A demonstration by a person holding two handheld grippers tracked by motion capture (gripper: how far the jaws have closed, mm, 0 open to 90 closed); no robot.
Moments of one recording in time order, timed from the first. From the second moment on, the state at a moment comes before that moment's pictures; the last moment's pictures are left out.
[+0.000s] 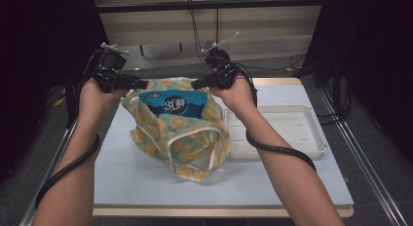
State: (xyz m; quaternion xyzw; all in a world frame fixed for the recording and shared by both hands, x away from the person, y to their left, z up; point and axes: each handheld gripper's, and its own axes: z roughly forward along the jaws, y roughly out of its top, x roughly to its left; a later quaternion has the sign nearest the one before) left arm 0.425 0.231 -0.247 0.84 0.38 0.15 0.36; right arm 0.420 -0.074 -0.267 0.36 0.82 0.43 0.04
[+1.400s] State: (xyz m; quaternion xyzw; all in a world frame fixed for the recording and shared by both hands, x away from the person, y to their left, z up) left arm 0.408 0.268 -0.276 0.81 0.44 0.19 0.34; right arm 0.400 -0.109 -0.299 0.35 0.84 0.40 0.08
